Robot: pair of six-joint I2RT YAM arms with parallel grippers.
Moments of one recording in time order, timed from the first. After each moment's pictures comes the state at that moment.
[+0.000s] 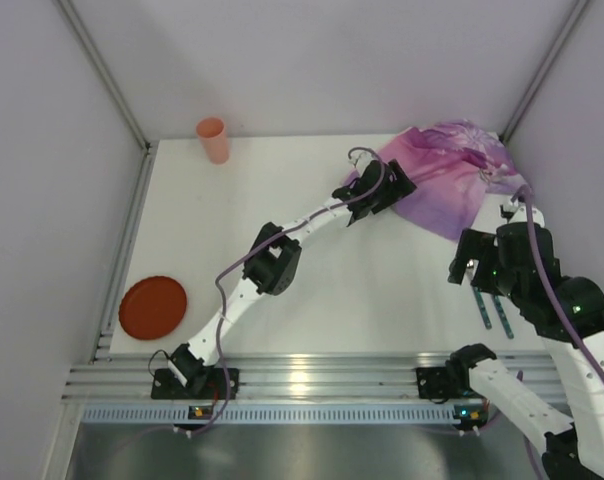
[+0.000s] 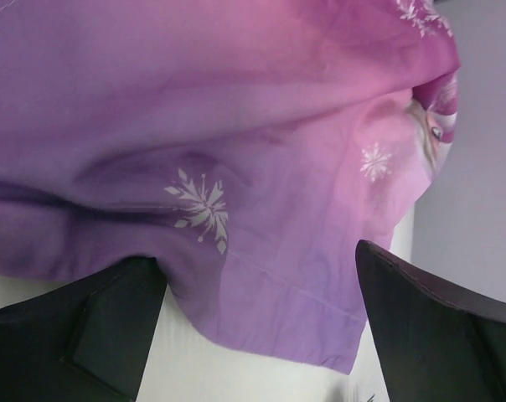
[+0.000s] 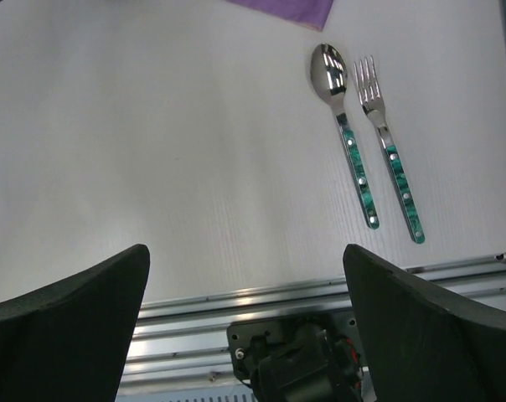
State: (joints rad) left arm -0.78 2.73 2.43 -0.21 -0.09 -1.09; right arm 0.33 0.70 1.23 -1.29 0.29 0.43
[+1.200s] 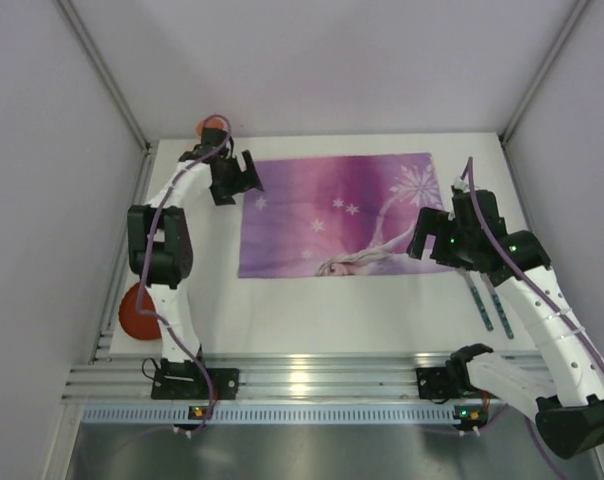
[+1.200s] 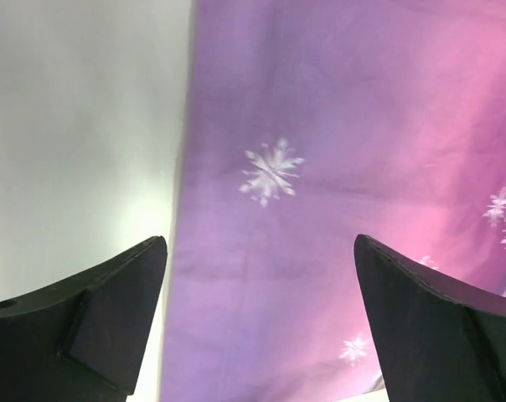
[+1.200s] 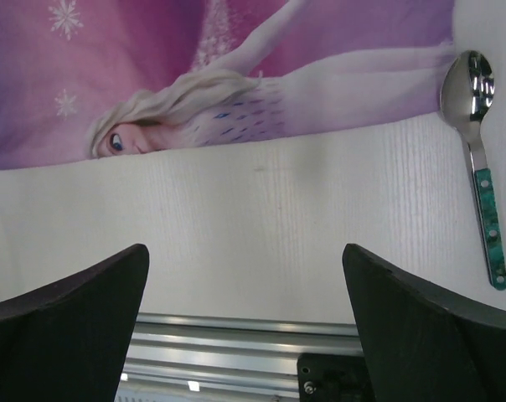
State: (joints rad) left arm -0.14 2.12 1.72 -0.59 0.21 -0.50; right arm 0.33 0.97 1.11 -1.01 0.08 0.48
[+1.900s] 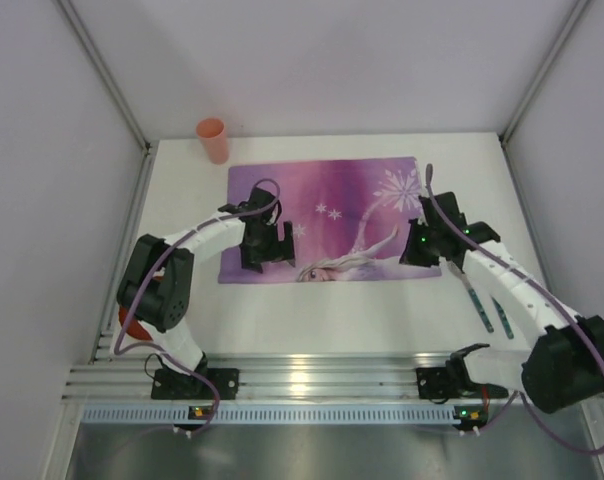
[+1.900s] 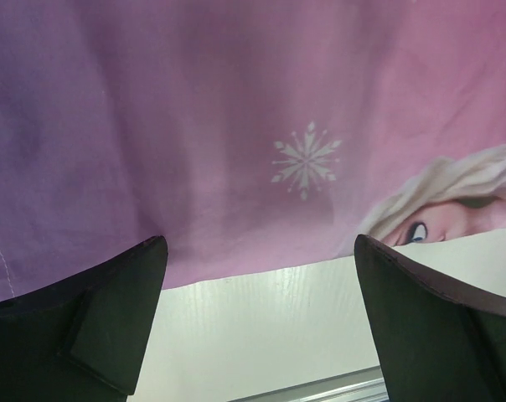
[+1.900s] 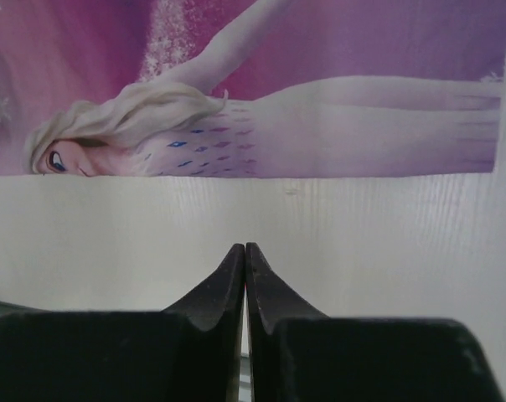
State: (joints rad) left arm -0.44 1.73 1.13 -0.61 0.11 -0.55; right arm 0.33 1.16 0.92 -0.72 -0.06 0.49
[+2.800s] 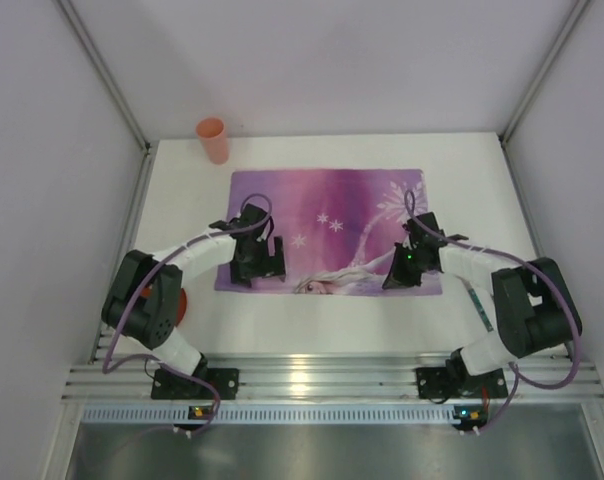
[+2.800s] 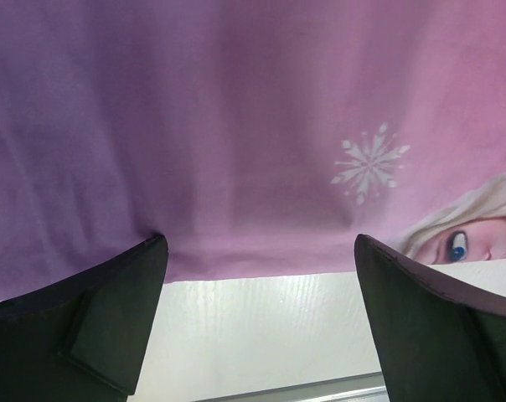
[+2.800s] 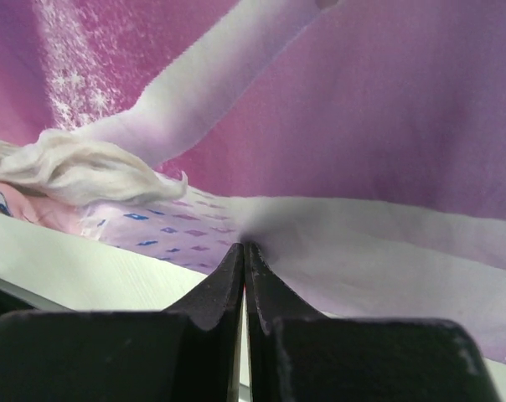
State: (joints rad) left arm -0.45 1.61 0.94 -0.58 0.04 -0.56; right arm 0.29 1.52 0.73 -0.39 -0.29 0.55
